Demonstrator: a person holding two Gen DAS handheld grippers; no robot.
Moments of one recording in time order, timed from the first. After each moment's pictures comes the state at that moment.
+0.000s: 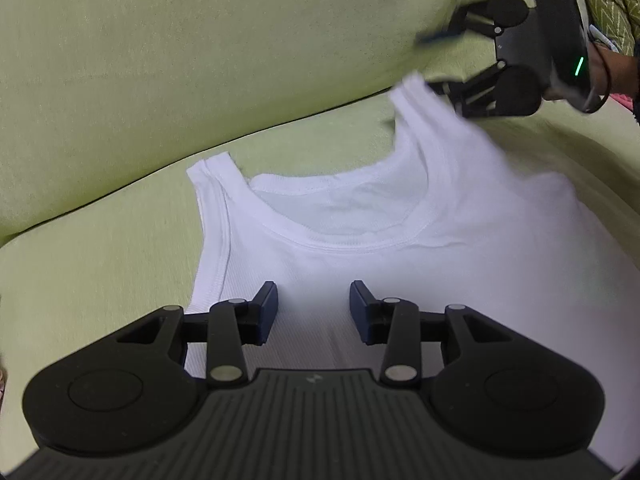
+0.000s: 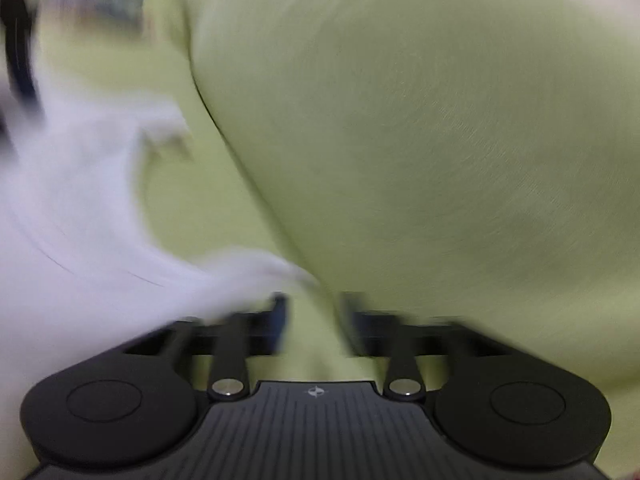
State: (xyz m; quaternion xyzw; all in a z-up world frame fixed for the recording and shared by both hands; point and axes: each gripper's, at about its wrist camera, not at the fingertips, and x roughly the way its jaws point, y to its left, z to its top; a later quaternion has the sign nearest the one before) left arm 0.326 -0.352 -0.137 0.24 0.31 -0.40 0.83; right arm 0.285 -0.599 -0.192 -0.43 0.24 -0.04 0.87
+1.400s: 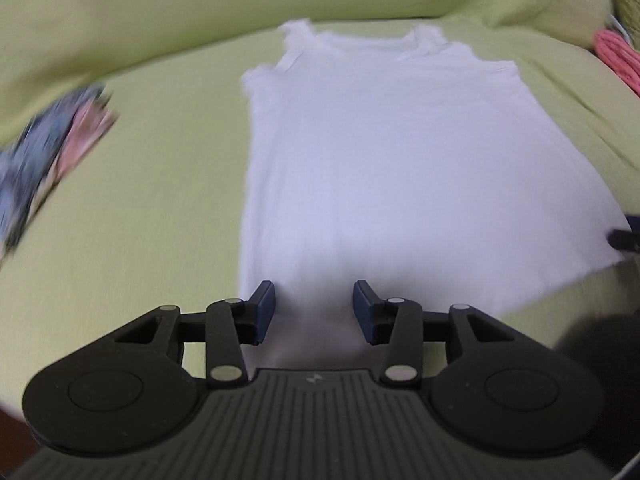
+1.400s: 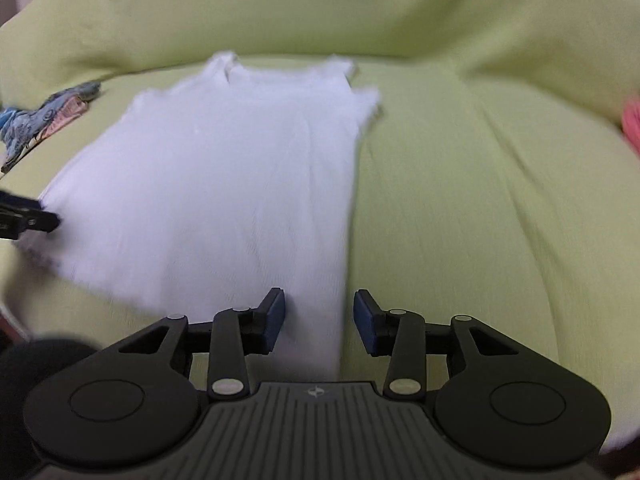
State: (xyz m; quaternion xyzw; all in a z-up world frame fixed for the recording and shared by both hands) left arm 0.158 -0.177 -0.121 0.20 0.43 -0.28 0.84; right arm -0.043 -0.393 -0.186 0.13 0.41 -0.17 0.89
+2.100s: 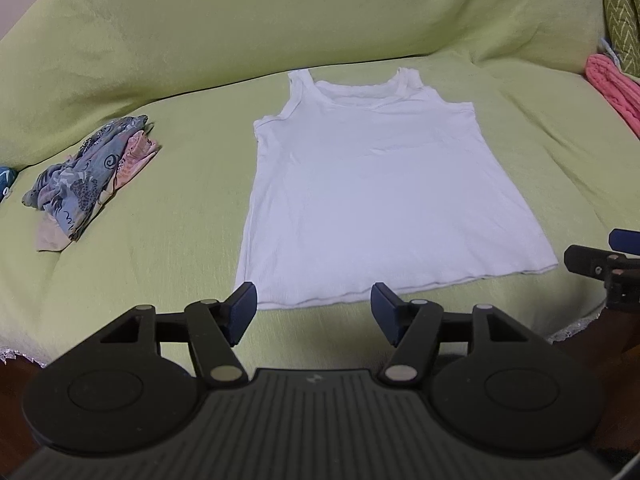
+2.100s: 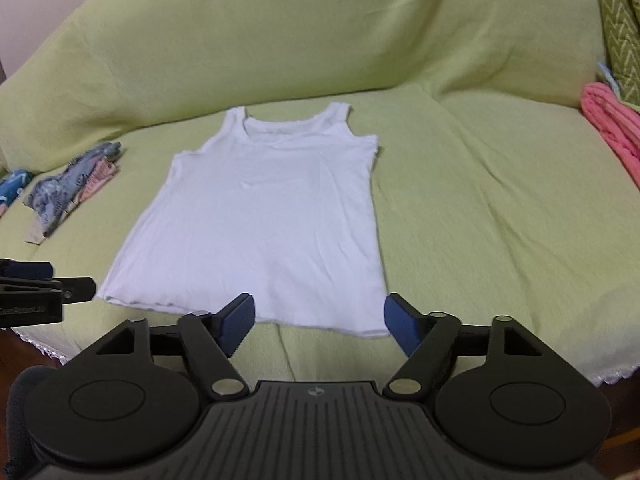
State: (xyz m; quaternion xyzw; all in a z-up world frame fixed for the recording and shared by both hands) left arm 0.059 -0.189 -0.027 0.20 0.40 -0.24 0.86; right arm -0.071 -0.343 -0.079 0.18 0.37 -0.20 0.89
